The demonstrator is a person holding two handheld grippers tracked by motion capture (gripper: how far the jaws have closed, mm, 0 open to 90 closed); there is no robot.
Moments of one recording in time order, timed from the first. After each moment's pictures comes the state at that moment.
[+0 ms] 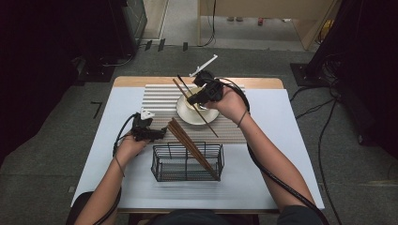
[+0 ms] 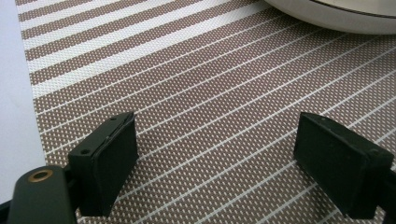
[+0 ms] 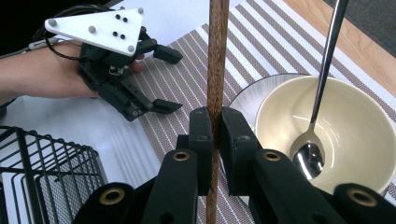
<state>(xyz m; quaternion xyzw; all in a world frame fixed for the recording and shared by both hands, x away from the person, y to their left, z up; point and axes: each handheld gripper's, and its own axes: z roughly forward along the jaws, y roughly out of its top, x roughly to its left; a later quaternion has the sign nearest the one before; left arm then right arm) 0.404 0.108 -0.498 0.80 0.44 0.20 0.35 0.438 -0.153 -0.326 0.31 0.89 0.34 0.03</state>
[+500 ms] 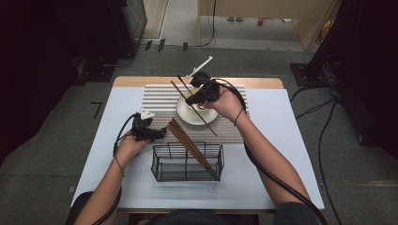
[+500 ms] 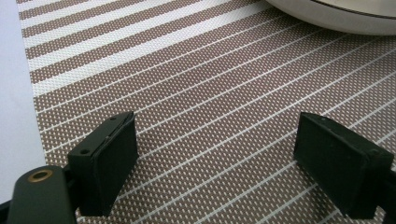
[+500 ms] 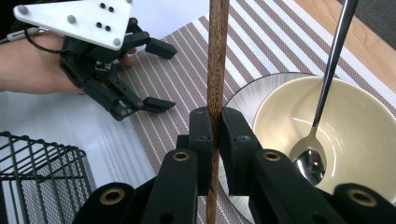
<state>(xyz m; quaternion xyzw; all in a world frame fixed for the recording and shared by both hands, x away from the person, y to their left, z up) 0.405 0.107 -0.498 0.80 0.45 0.20 0.35 0.449 -0.145 -0.338 0.30 0.90 0.32 0.03</state>
